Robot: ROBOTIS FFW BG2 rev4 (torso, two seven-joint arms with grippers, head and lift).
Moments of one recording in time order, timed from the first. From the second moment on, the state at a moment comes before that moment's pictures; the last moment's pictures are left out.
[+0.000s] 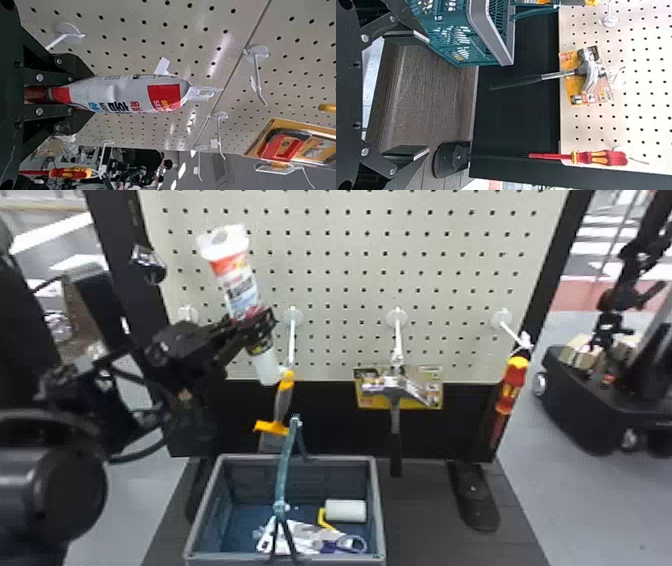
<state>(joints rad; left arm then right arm) -0.19 0.17 0.08 -1.99 0.39 0.52 -0.73 0.66 -0.06 0.07 -1.69 0.01 -0.43 0.11</state>
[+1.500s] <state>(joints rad) 0.02 0.11 0.08 -1.68 0.45 0.47 -0.77 0.63 -0.05 0.09 -1.64 -0.01 -0.43 0.16</state>
